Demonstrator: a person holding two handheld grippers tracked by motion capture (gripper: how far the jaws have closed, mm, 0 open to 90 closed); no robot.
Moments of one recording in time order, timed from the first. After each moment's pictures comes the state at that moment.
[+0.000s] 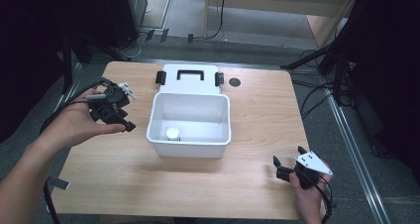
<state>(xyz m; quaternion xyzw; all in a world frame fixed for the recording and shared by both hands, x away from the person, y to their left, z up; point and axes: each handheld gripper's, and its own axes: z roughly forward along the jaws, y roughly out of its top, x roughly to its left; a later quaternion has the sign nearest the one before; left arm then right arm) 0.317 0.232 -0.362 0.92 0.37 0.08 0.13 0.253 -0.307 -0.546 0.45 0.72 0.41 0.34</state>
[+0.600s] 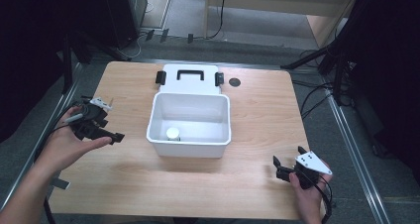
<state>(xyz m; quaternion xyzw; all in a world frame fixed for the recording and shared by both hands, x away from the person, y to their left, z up) 0.291 0.292 -0.423 0.84 0.48 0.11 0.22 0.253 -0.307 -0.547 0.45 0.72 0.41 0.34</state>
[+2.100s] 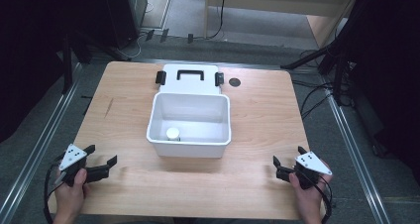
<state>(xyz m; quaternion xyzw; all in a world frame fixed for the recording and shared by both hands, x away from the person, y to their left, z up) 0.208 0.333 -0.552 0.69 0.52 0.26 0.43 0.252 -0.306 -0.547 0.45 0.72 0.41 0.34</state>
